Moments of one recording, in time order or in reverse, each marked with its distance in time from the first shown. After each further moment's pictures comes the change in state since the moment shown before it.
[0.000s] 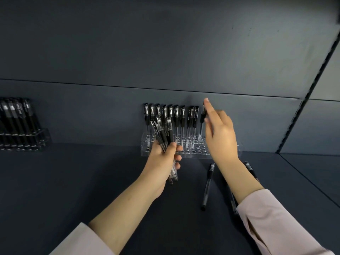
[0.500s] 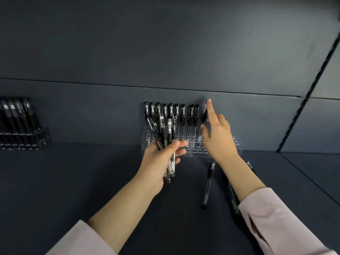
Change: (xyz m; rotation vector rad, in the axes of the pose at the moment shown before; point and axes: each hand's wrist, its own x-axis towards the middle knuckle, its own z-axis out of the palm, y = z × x) left_hand -0.001 0.006 -0.009 -0.046 -0.072 -0.044; right_hand -0.002 0.007 0.004 -0.001 -0.217 0.104
